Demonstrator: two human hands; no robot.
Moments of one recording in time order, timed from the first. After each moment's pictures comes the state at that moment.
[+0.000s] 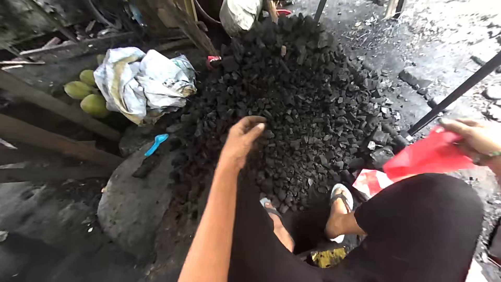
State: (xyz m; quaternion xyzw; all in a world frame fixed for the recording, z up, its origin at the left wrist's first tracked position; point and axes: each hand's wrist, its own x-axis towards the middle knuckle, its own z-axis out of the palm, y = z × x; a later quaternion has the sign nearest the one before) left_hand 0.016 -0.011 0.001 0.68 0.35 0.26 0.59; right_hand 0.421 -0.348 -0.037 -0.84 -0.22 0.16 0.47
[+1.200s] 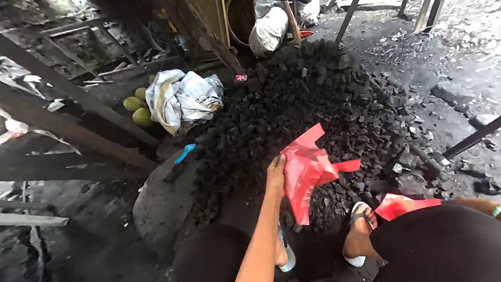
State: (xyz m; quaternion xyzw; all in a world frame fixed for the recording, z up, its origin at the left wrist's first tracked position) left_hand 0.054 -0.038 -0.076 0.48 0.42 0.37 0.68; right_hand 0.276 -0.282 0.021 -0.93 -0.17 0.33 -0.10
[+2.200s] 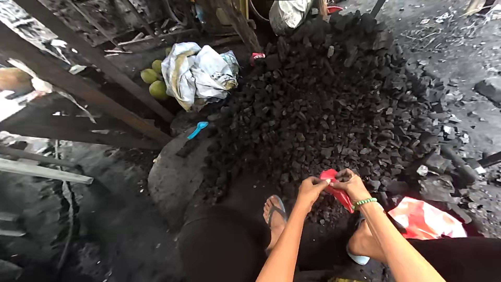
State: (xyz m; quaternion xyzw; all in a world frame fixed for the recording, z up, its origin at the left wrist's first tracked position) left_hand 0.058 -0.091 -0.137 0.56 0.51 0.09 0.65; right_hand 0.207 -0.156 -0.183 -0.69 -0.22 0.45 0.53
